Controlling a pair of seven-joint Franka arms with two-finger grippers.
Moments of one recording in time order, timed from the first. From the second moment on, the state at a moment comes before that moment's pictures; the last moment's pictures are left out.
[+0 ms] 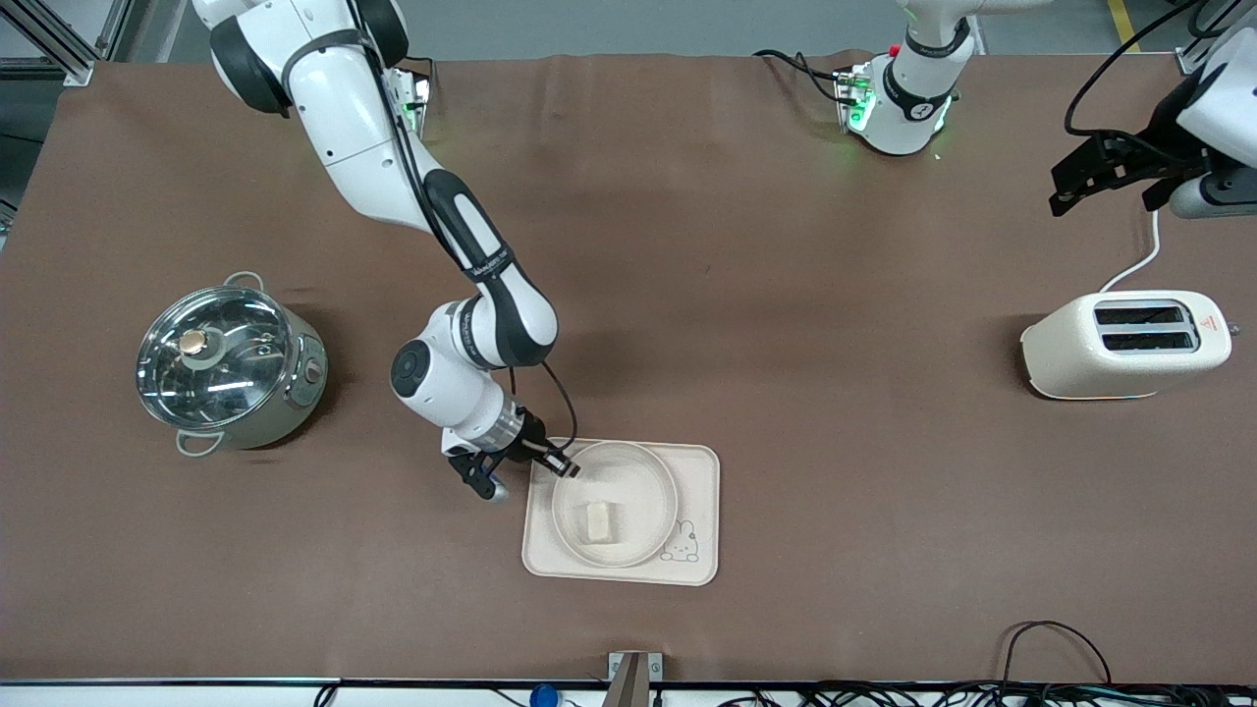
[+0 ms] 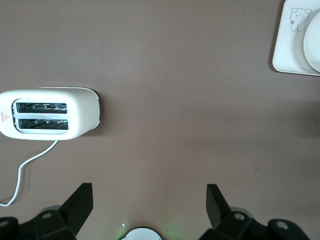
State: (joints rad) left arm -0.01 -0.08 -0.12 -1.56 0.00 1.45 -0.15; right arm 0.54 0.90 -0.06 -1.45 0.81 2.65 0.54
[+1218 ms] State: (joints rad) left arm 0.00 -0.08 -0.11 -1.56 0.01 1.46 -0.15; right arm 0.38 0.54 -0.06 -1.48 0.75 2.30 0.53
